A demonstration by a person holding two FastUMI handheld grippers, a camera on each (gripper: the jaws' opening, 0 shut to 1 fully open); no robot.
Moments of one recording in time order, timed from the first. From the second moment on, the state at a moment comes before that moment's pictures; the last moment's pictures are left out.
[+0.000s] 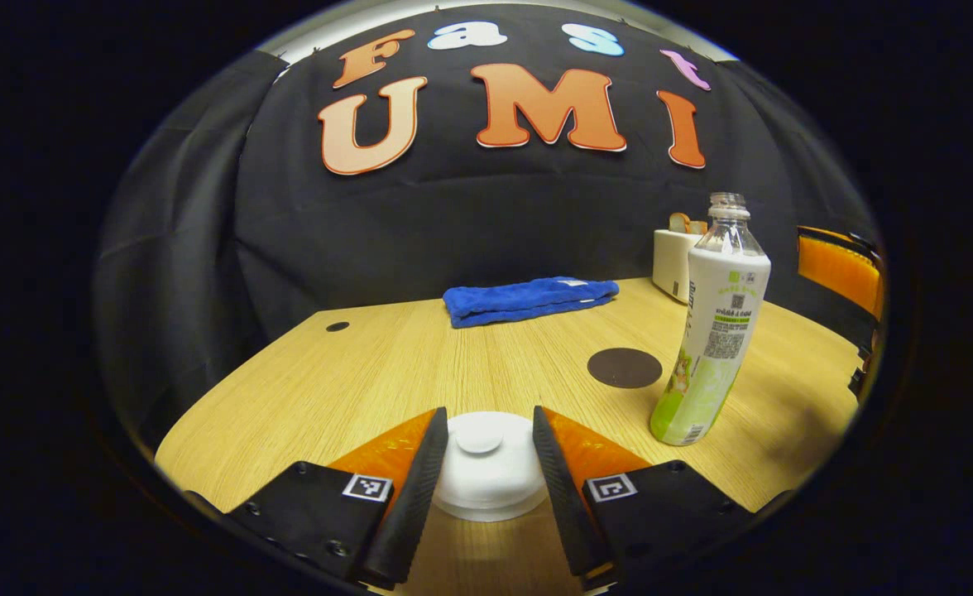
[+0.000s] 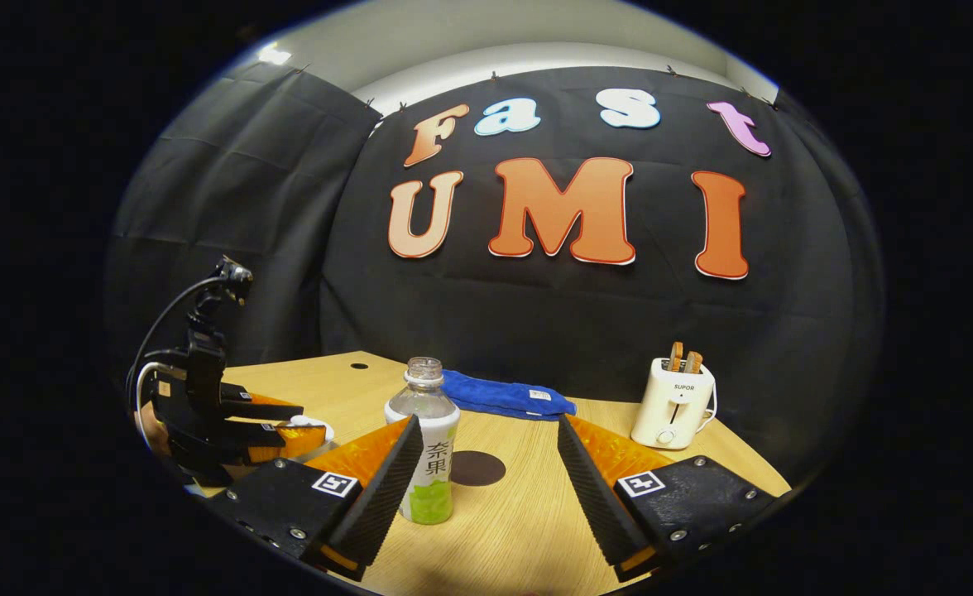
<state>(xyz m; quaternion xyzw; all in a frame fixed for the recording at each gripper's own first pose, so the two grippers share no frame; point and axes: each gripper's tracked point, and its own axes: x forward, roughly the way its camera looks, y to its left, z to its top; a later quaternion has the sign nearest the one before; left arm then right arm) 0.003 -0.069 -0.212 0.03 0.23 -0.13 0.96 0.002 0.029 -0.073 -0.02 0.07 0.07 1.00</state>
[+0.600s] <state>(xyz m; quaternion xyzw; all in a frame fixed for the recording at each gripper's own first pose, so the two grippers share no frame) 0.012 -0.057 -0.204 0.02 0.21 -0.10 0.97 0.003 0.068 -0.105 -0.04 0.11 0.11 0.99</state>
